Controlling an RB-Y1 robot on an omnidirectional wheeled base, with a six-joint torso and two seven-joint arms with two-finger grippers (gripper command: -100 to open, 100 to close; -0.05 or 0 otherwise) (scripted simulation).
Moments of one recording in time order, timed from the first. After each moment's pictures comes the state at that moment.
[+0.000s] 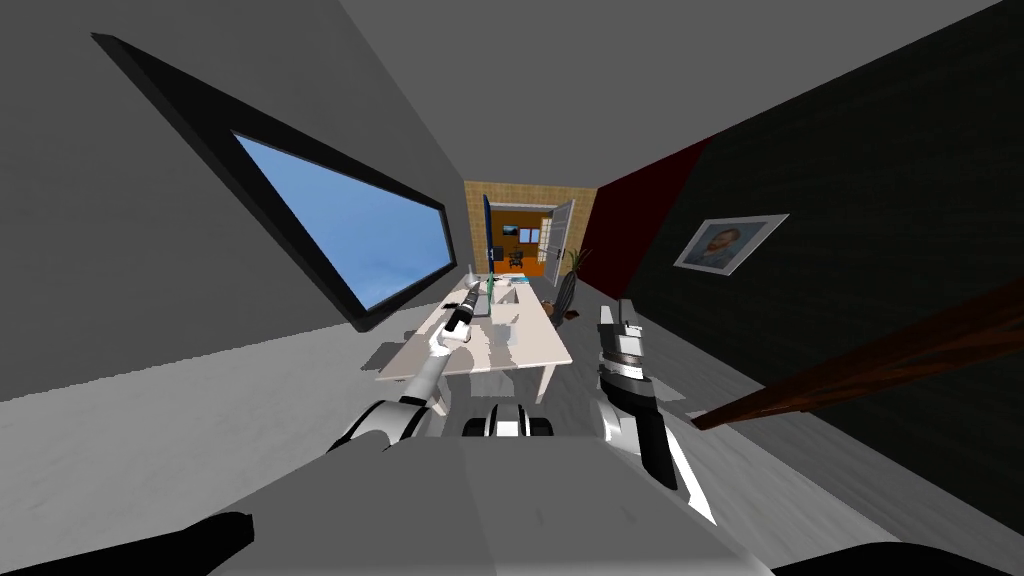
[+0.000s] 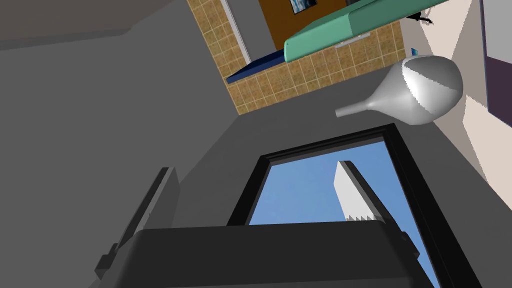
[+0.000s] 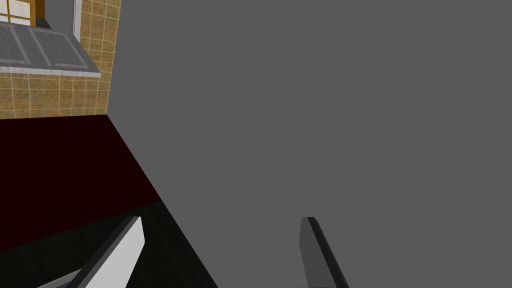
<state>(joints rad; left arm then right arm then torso) -0.49 0.17 0.02 -1.26 0.04 -0.08 -0.28 0.50 0.04 -0.07 -2.35 0.03 -0.49 0.10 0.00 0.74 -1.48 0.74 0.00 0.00</state>
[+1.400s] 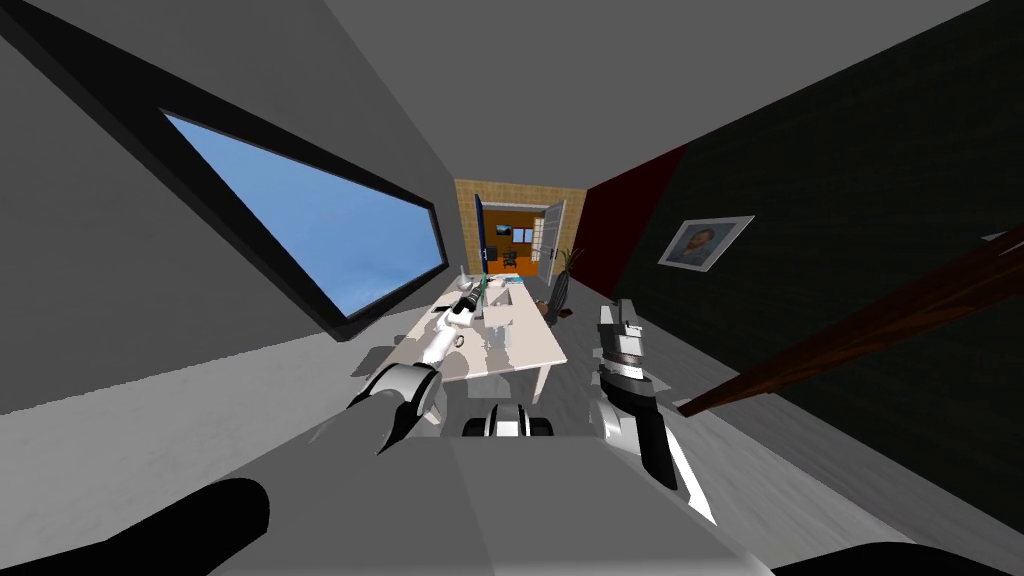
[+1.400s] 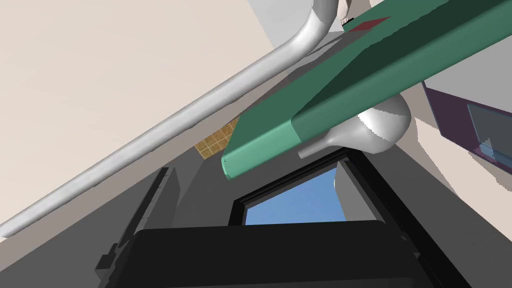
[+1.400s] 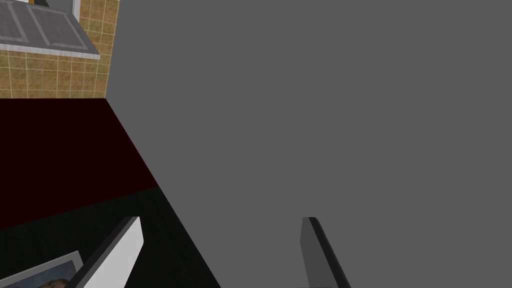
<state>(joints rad) -0.75 0.21 0.04 -0.91 0.04 0.09 -0.34 0.50 0.04 -0.07 -2.35 0.03 -0.49 0.10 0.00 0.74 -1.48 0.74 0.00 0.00</state>
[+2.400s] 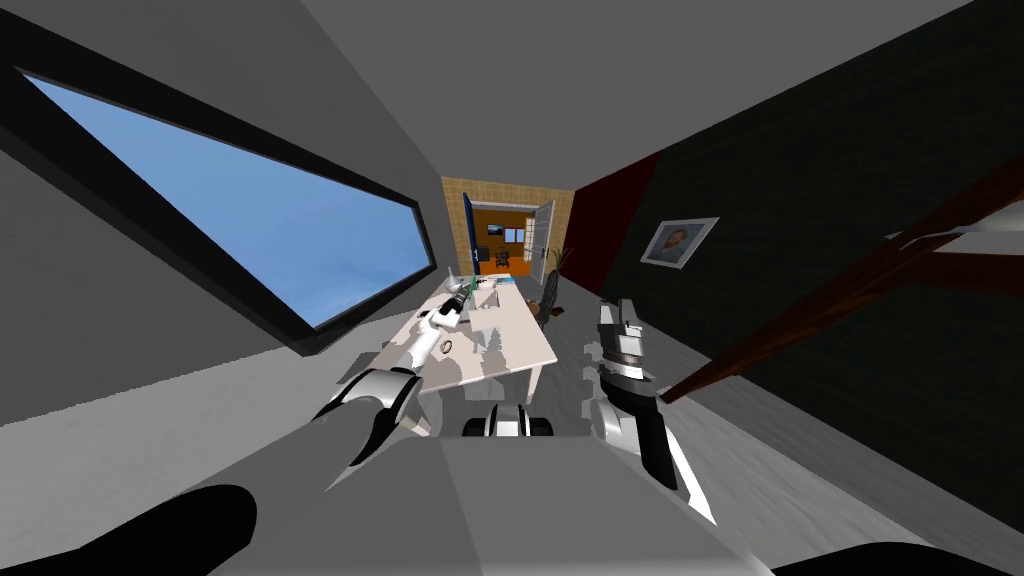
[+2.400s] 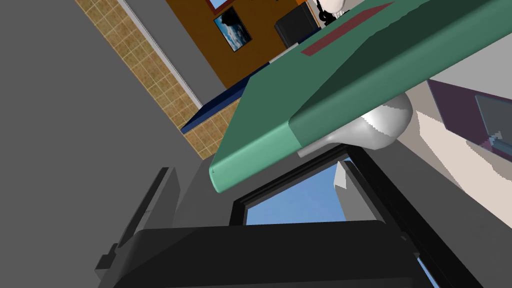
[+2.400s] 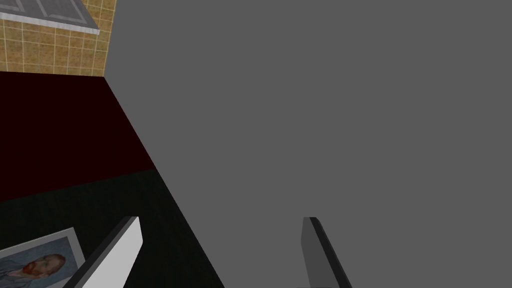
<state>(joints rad) -0.68 0.36 -0.02 -0.99 -0.02 0.14 -0.17 0.50 0.04 -0.07 -2.35 0.03 -0.49 0.10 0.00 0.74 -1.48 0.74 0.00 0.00</state>
